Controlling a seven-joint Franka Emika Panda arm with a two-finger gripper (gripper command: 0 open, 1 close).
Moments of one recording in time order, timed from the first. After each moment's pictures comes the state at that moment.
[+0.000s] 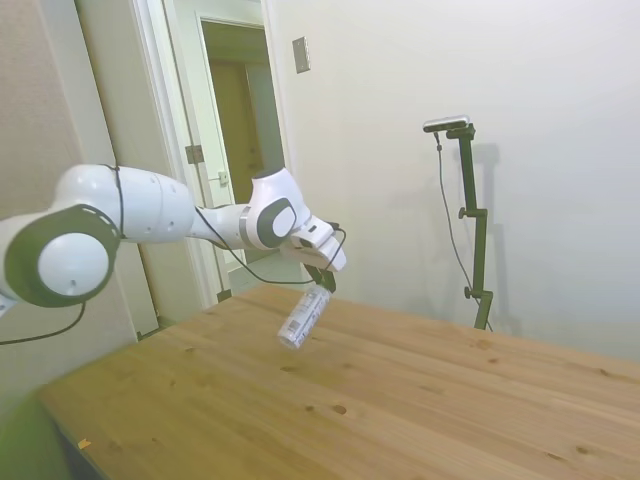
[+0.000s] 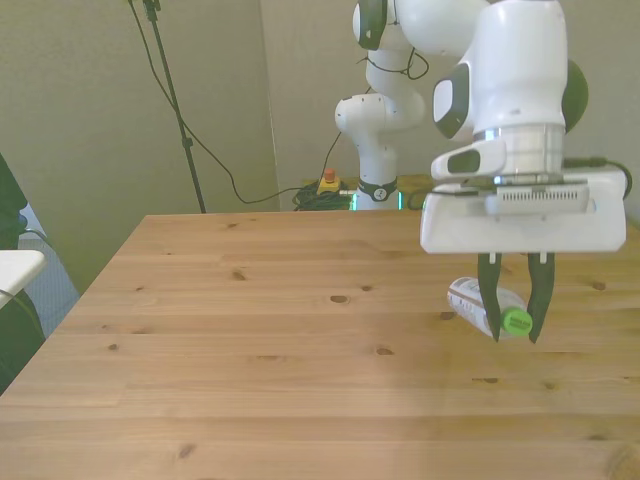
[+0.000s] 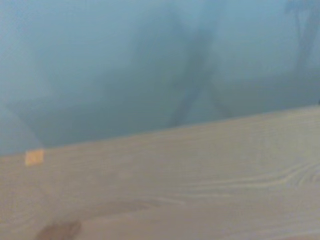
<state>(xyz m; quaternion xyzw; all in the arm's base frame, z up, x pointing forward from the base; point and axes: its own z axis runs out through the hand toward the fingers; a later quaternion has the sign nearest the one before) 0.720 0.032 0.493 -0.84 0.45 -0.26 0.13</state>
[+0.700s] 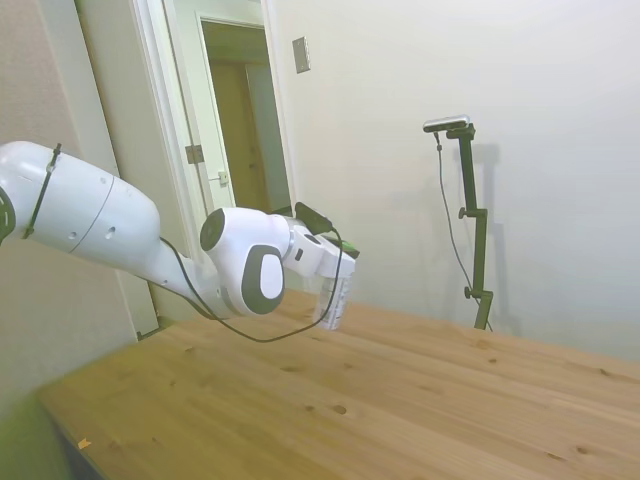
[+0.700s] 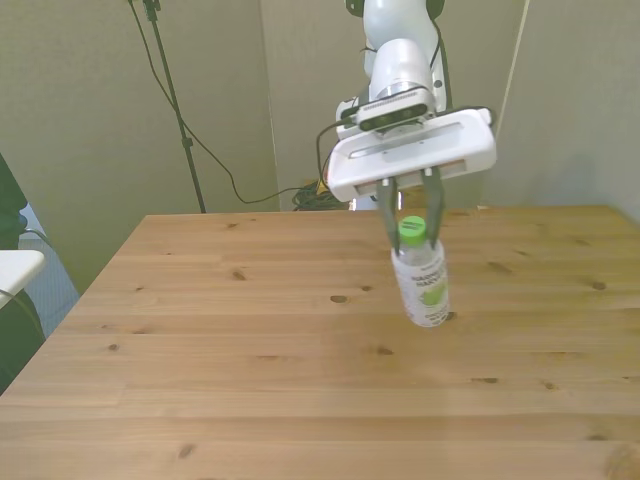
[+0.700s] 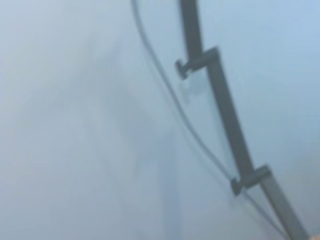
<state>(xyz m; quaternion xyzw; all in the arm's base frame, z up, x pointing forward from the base) 0.607 -0.070 0.492 -0.64 0.50 -0.51 0.28</state>
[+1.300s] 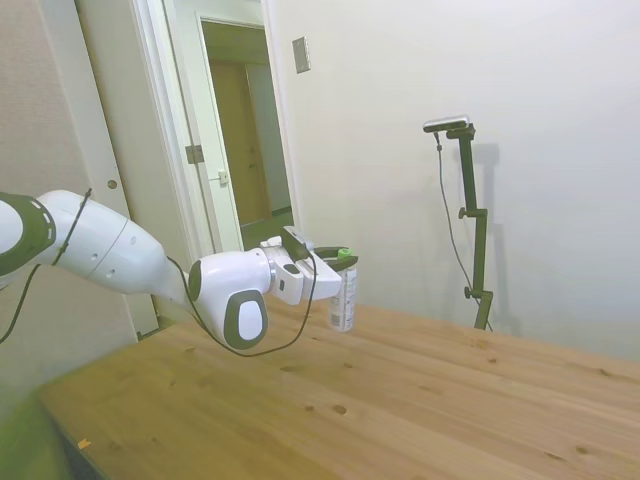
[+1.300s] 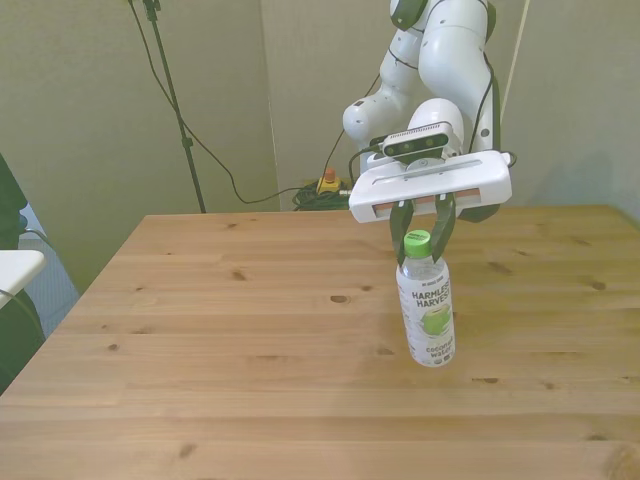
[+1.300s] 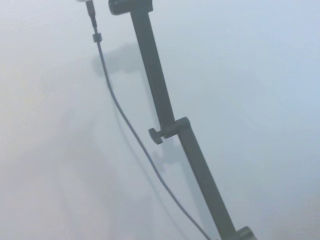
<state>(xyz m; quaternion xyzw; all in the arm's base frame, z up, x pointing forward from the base) 0.613 -0.029 0.436 -0.56 0.49 -0.62 0.25</state>
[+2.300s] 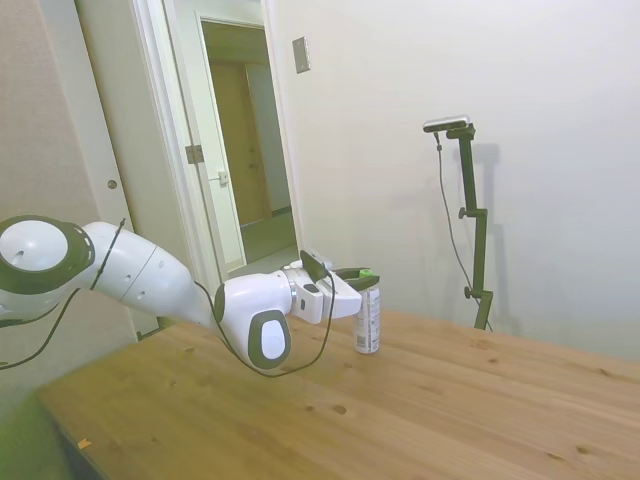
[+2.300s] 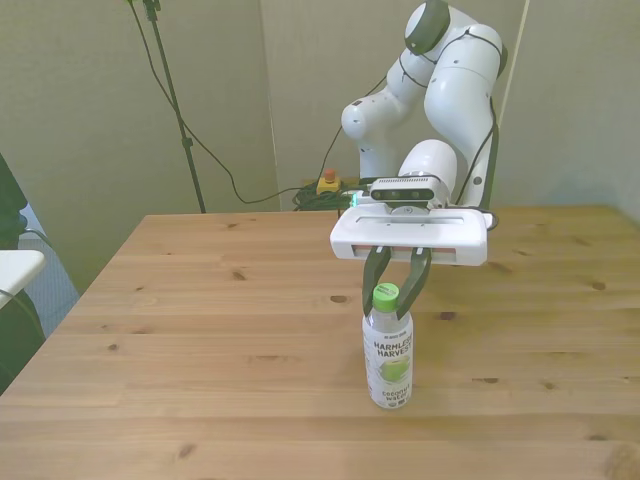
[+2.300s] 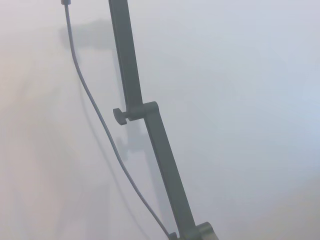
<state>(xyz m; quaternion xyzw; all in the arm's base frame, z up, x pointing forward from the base) 0.641 -0.047 0.384 -0.57 0.47 -0.64 0.19</state>
